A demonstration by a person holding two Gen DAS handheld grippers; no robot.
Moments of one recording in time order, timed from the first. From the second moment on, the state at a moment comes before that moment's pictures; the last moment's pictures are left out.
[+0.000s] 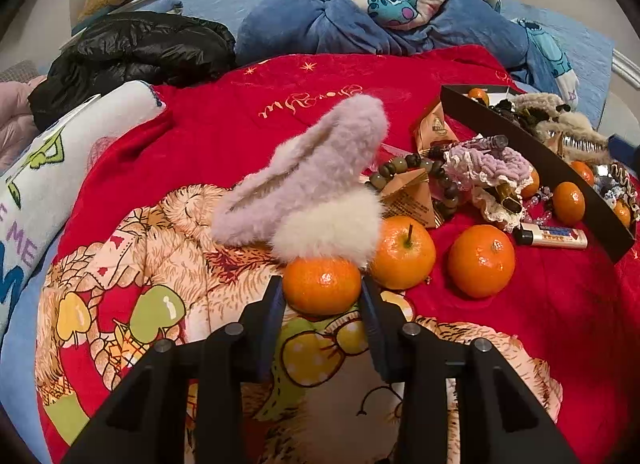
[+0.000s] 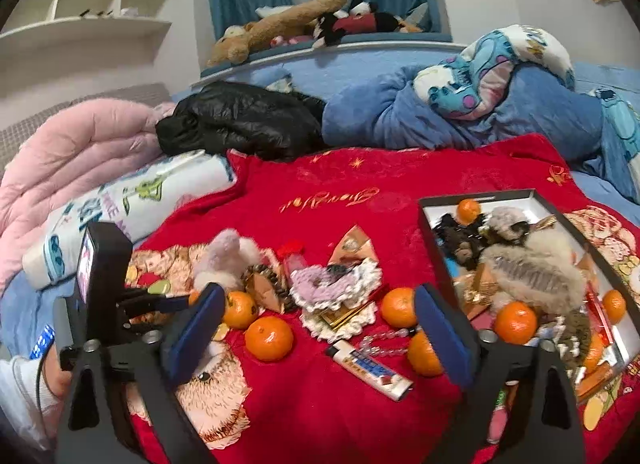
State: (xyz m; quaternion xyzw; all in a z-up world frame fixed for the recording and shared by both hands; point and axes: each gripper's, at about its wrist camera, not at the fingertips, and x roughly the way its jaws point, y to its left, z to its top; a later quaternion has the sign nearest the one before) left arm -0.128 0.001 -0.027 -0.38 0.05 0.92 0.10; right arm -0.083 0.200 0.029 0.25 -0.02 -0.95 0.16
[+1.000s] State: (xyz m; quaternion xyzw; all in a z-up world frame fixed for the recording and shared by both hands) left arm -0.064 -0.038 -0.008 -0.35 -0.01 0.93 0.10; right arm -0.138 0.139 -0.044 0.40 0.00 -0.89 0.21
